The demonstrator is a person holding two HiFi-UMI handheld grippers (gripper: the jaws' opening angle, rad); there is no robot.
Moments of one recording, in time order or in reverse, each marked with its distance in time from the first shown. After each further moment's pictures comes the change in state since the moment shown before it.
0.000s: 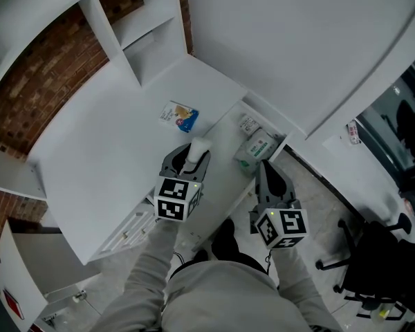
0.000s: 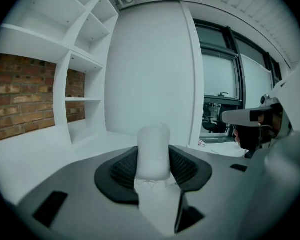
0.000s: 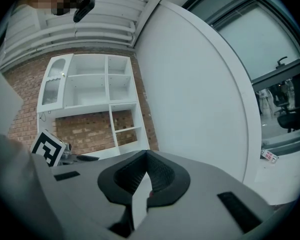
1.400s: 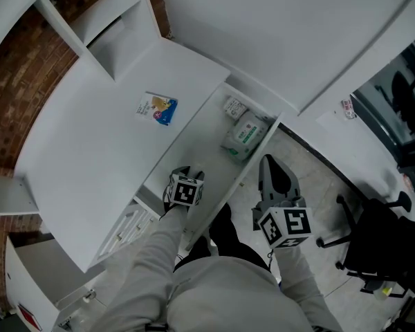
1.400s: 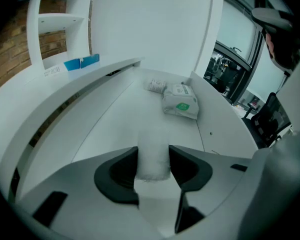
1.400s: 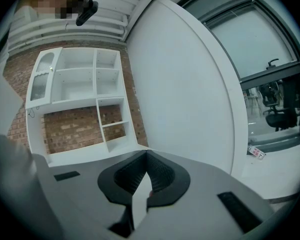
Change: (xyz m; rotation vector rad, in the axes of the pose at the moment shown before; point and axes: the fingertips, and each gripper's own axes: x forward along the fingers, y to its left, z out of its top) left arm 0.078 -0.039 -0.249 -0.102 0.627 -0.110; right arm -0.004 -0.055 -0.018 0.018 0.054 -0.109
